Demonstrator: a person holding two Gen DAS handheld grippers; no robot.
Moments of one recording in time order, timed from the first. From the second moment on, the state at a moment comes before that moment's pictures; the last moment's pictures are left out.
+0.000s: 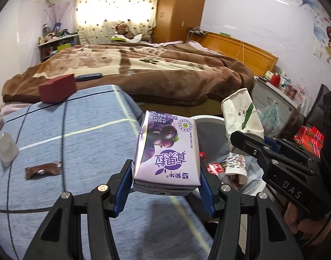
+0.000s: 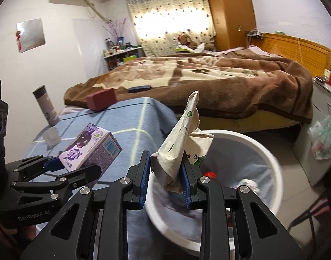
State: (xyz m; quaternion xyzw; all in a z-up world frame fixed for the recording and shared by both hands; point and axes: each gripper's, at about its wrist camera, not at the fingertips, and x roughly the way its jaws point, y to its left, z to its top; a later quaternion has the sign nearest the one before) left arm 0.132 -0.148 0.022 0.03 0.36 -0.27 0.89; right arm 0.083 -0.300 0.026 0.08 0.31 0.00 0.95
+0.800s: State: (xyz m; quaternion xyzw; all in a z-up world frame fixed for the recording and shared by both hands) left arm 0.135 -0.219 -0.002 0.07 0.40 -0.31 0.86; right arm 0.075 -0.356 -0.011 0.08 0.39 -0.06 0.92
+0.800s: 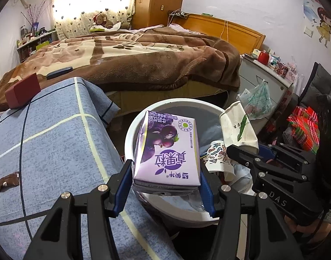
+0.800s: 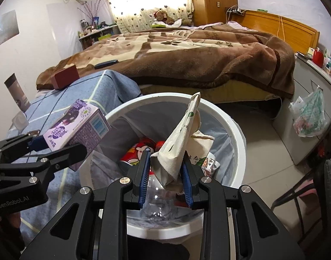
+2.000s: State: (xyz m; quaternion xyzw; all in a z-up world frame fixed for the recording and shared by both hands) left arm 0.128 -0.185 0.013 0.04 0.38 -0.29 0.88; right arm 0.067 -0.343 0.003 0.07 0.36 -0.08 0.93
